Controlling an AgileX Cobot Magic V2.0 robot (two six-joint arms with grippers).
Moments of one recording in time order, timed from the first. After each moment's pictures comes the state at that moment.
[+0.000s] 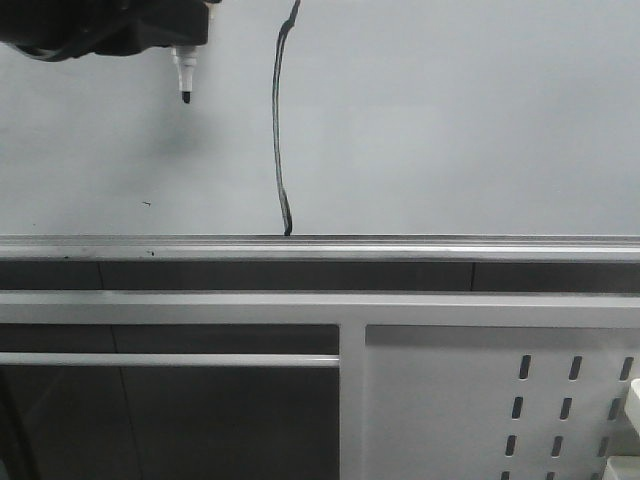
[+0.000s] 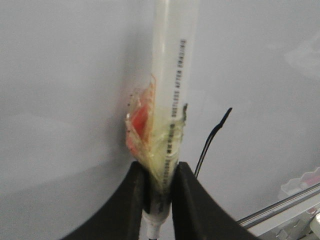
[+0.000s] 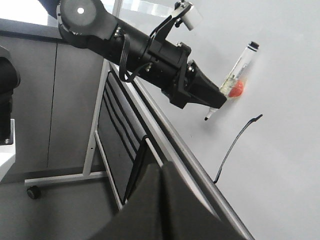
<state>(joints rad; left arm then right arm) -0.84 1.27 -0.65 -0.80 -0.43 0.60 0.78 0.31 -0.51 0.56 0.46 -0.87</state>
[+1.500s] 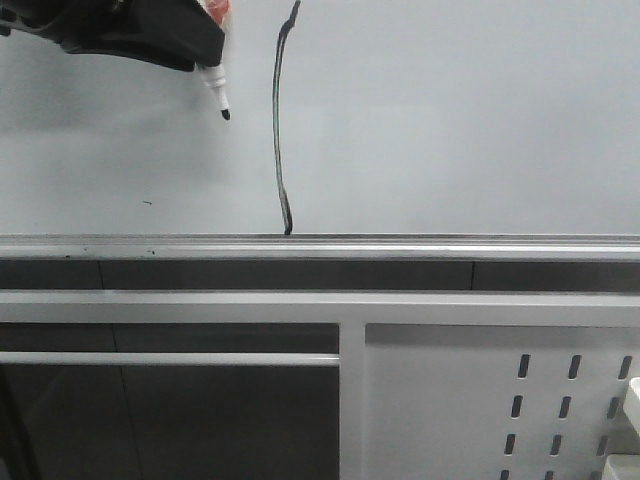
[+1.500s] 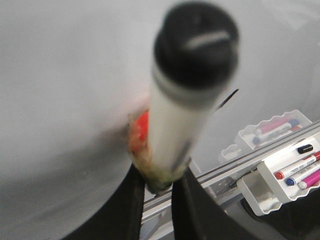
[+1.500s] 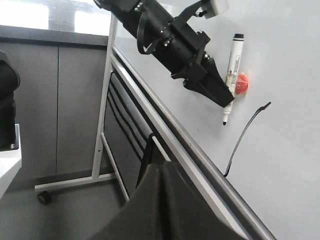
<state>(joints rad) -0.62 1.30 -0.88 -0.40 0.17 0.15 0.78 0.31 -0.46 0.61 0.41 -0.87</state>
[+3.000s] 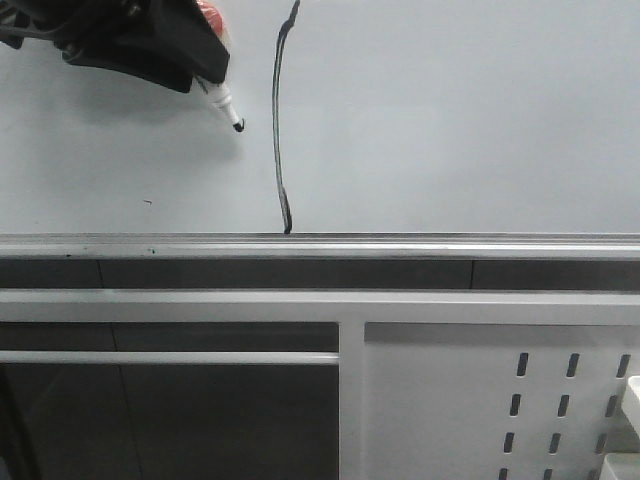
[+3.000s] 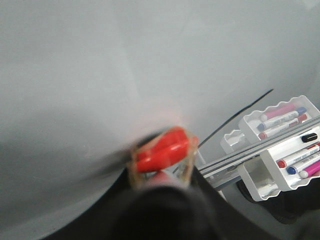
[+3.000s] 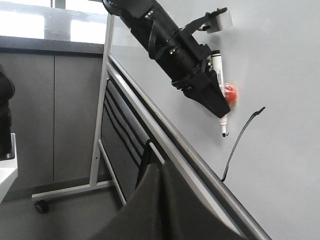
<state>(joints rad) -0.56 1.35 -0.96 -0.42 0.30 0.15 0.78 0.31 -0.46 0.62 0.38 -0.87</state>
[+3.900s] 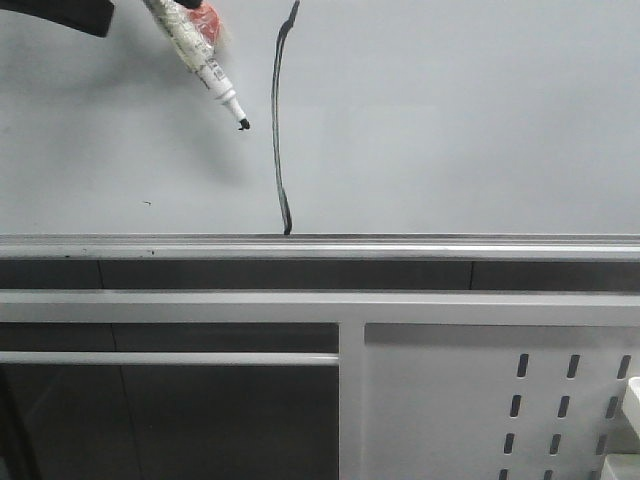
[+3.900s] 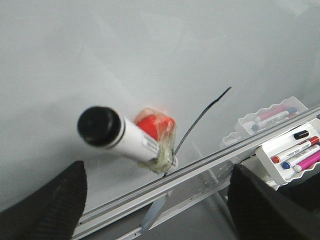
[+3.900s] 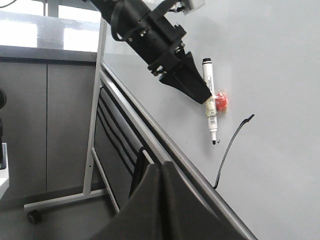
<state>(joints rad) -0.55 1.16 -0.91 -0.36 0.38 0.15 0.78 0.31 -0.46 0.62 0.35 -0.87</state>
